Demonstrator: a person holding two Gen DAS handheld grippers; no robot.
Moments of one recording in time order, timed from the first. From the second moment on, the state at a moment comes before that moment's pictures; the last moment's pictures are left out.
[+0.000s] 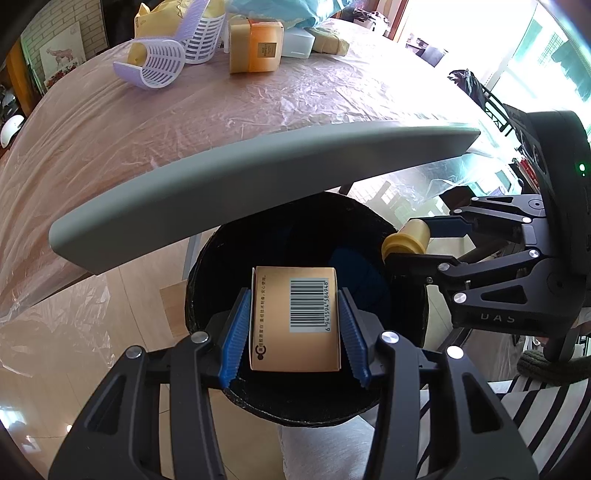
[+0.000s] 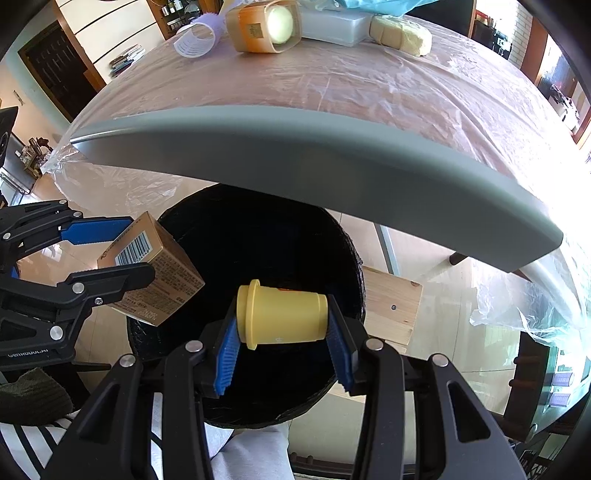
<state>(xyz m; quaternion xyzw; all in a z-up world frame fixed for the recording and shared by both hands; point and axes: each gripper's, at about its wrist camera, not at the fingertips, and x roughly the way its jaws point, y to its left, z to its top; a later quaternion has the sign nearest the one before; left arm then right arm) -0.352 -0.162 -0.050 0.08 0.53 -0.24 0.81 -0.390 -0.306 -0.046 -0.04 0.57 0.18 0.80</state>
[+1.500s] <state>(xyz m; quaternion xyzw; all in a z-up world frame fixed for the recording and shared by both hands) -0.259 -0.105 0.062 -0.04 0.41 -0.14 0.90 -0.282 -0.371 0.105 0.14 0.42 0.10 0.89</state>
